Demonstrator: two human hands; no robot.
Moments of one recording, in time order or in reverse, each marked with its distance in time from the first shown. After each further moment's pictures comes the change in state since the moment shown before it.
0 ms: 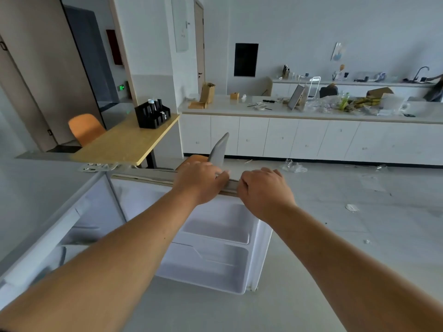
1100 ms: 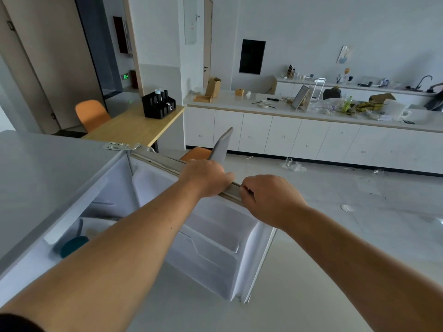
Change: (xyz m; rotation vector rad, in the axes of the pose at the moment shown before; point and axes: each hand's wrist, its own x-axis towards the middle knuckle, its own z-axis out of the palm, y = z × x) left_hand -0.053 0.000 -0.019 -0.053 -0.075 -0.024; right_hand -0.060 -0.035 -0.035 0.049 -0.086 -0.143
